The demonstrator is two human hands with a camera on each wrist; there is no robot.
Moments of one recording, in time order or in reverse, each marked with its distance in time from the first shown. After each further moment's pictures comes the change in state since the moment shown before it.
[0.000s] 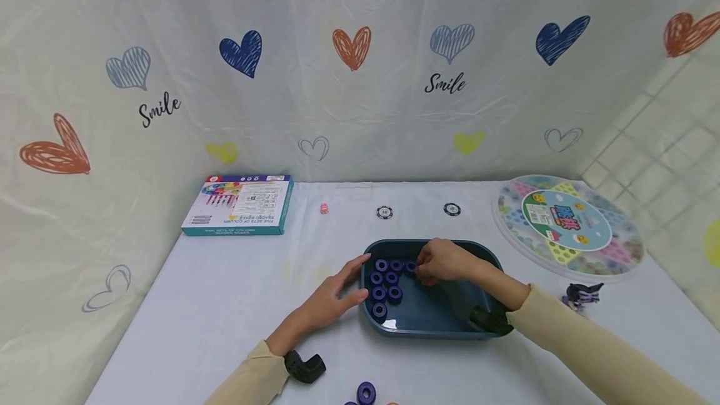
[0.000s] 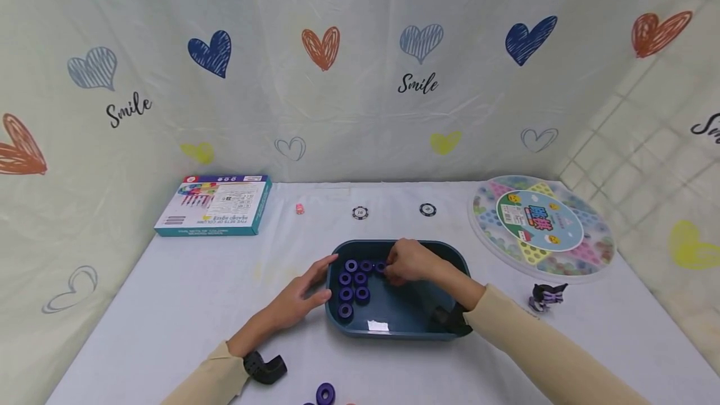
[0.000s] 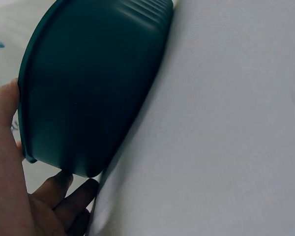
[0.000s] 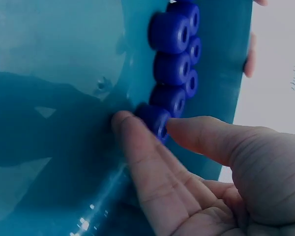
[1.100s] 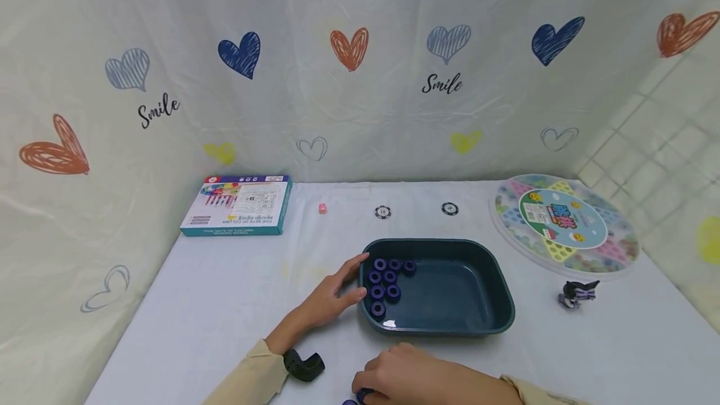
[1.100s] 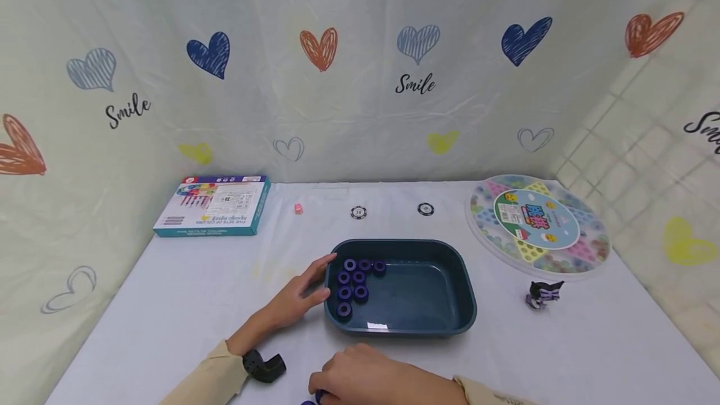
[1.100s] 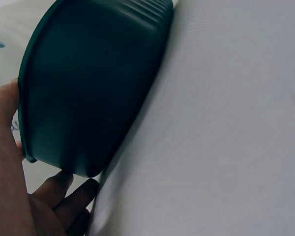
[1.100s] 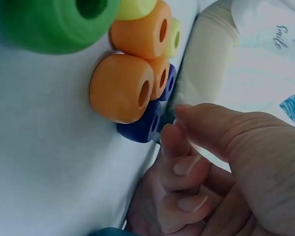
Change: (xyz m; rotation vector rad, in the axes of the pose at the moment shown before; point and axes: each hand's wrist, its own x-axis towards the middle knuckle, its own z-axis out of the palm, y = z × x) left_hand 0.000 -0.004 0.001 0.007 0.005 0.004; right_hand -0.085 -0.059 0.110 -0.436 -0.253 -0.812
